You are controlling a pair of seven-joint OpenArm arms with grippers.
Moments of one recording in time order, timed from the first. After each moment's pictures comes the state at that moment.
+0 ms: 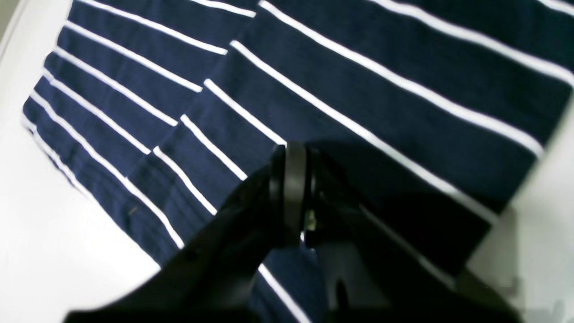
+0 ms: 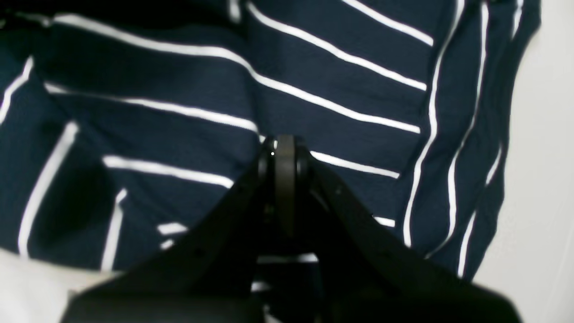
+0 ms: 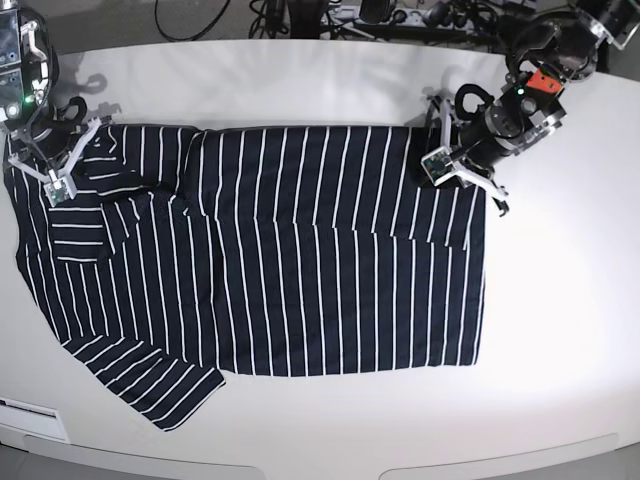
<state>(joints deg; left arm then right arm) 10.2 -45.8 28.1 106.1 -2.6 -17.4 21.2 -25.6 37.8 7.8 100.5 19.6 17.8 -44.1</state>
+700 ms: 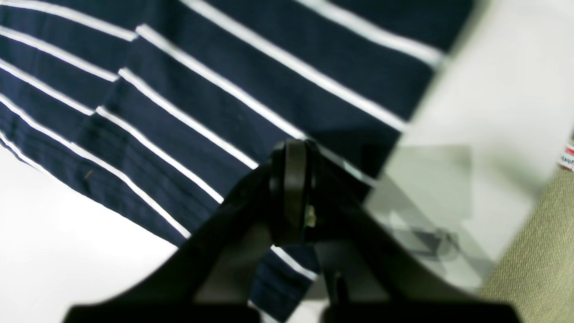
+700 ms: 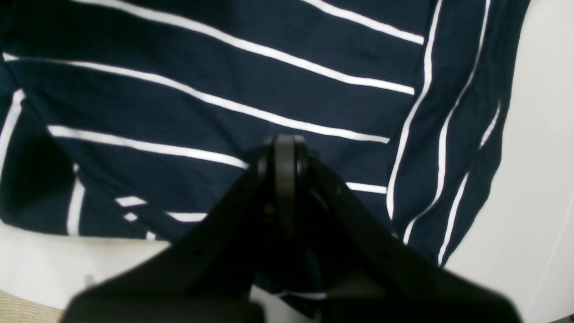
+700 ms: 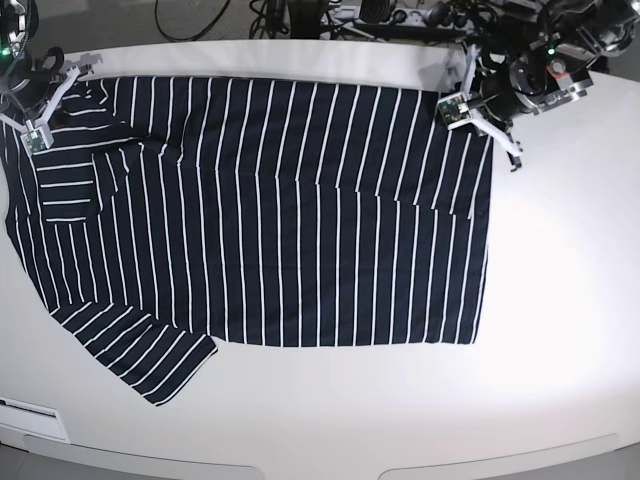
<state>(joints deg) 20.4 -57.8 28.4 118.5 -8.4 -17.7 28.7 -41.8 38.4 18.6 103.4 23.3 20.1 -42.9</state>
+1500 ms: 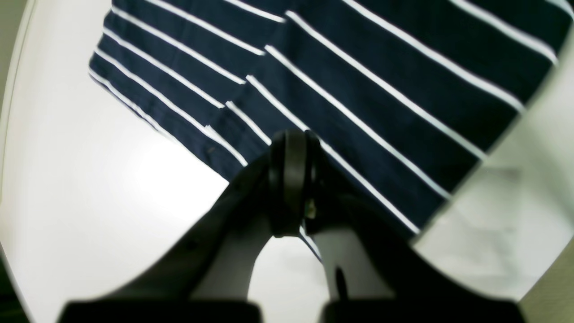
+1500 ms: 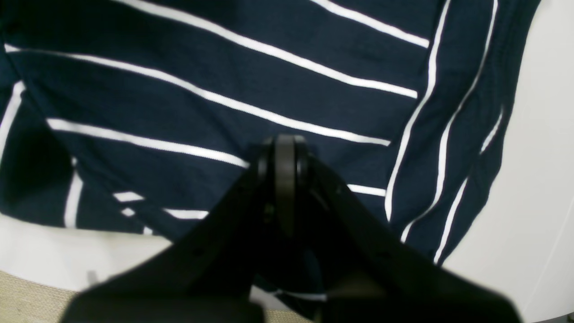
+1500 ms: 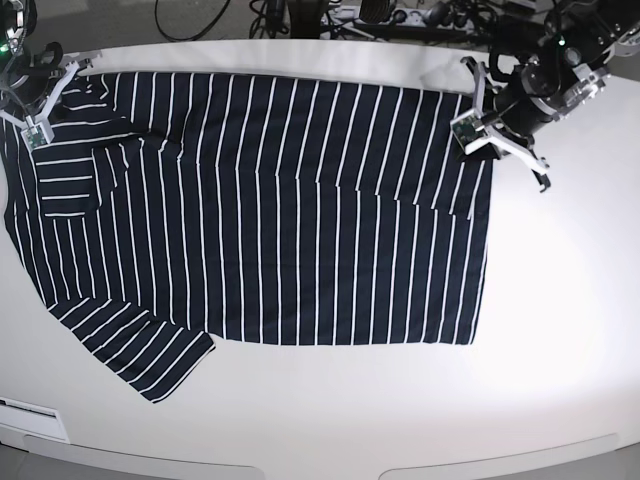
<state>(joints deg) 22.5 -60.1 20.9 126.5 -11.4 -7.9 32.8 -42.8 38.6 18.9 103.7 23.3 21.9 -44.0</state>
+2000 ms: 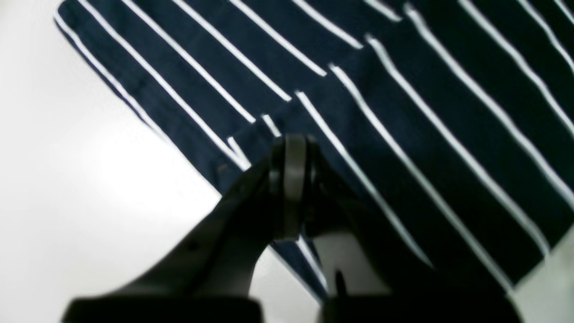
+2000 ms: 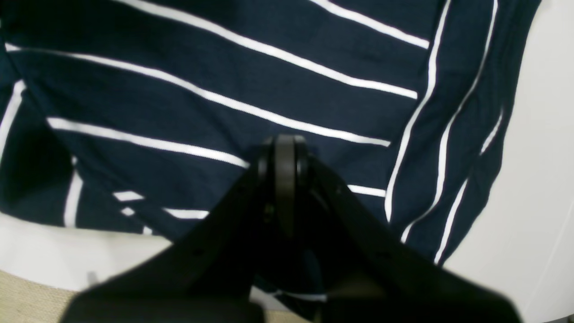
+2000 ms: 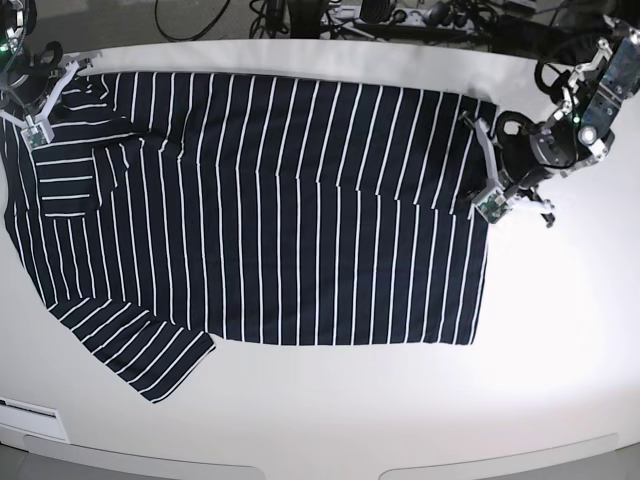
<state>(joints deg) 9.3 -50.5 17.7 109.9 -28.7 -18.5 35.1 -43.0 38.7 18.9 103.7 23.6 22.1 -43.1</state>
